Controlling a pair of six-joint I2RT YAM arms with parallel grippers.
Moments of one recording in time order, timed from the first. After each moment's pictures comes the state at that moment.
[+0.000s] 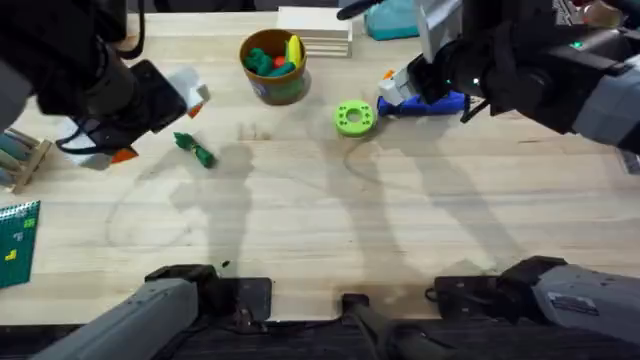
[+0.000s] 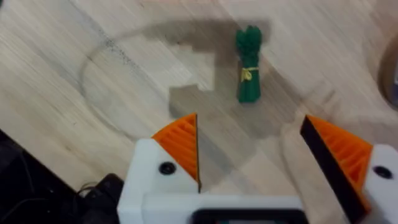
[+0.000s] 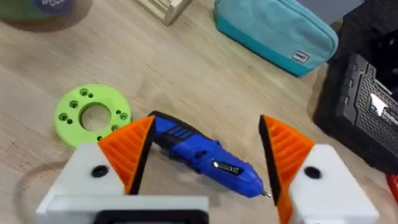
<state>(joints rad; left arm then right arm) 0.02 1.19 1.17 -1.24 -0.25 -0.73 0.41 1.35 0.95 -0.30 0.23 -0.31</state>
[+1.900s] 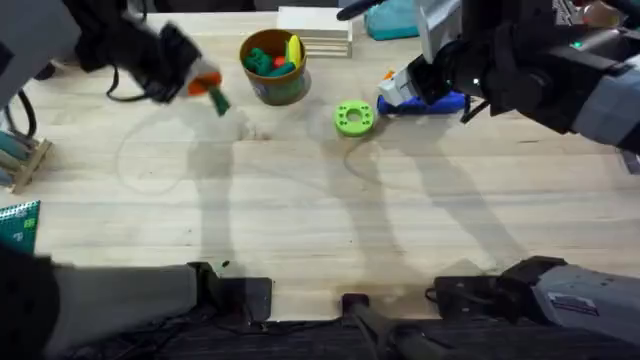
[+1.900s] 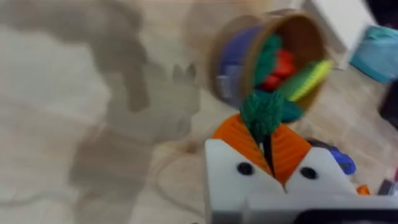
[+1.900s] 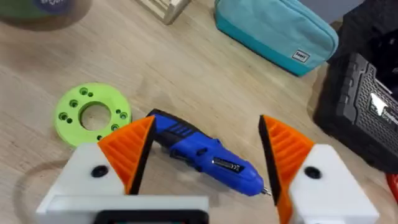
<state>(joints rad) 0.17 1.52 1.23 -0.84 0.28 -0.58 0.41 1.35 0.95 -0.31 0.23 -0.31</state>
